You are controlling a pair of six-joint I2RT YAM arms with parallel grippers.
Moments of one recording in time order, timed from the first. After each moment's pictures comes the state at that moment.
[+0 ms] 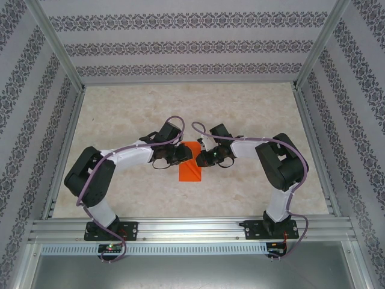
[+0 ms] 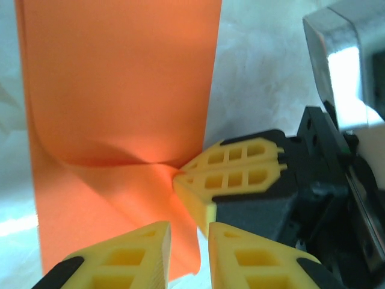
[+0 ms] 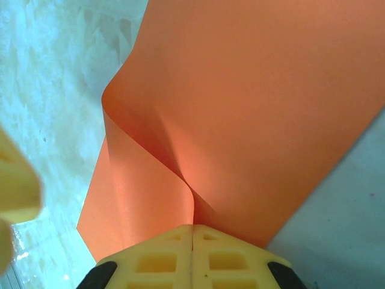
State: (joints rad) left arm -0.63 1.72 0.99 -0.24 0.40 -0.93; right arm 0.51 1.86 0.94 -0.21 -0.63 0.20
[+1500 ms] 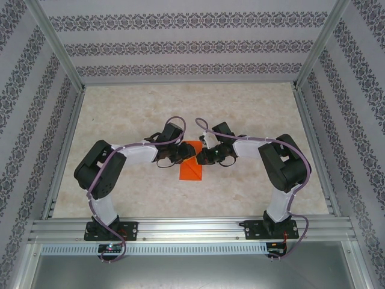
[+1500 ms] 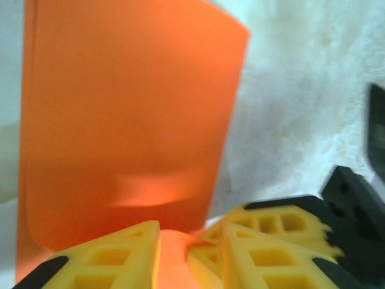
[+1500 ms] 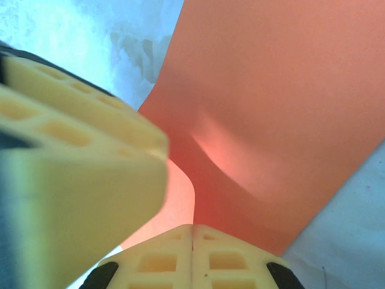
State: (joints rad) left arm -0.62 1.79 0.99 -0.10 0.39 -1.01; right arm 0.49 1.83 0.93 -0.20 -0.68 0.26
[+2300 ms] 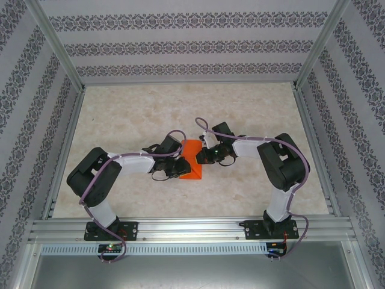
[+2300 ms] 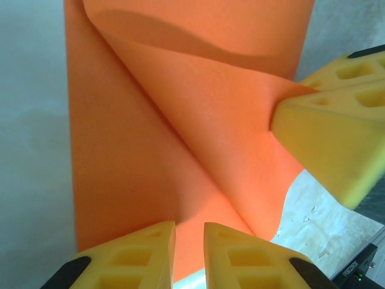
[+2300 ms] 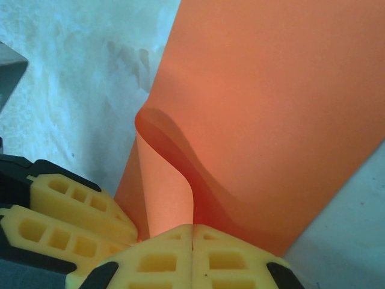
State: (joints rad) left arm -0.69 1.71 0.83 -0.16 0.40 -0.95; right arm 0.49 1.85 0.93 -0.17 -0.69 0.27
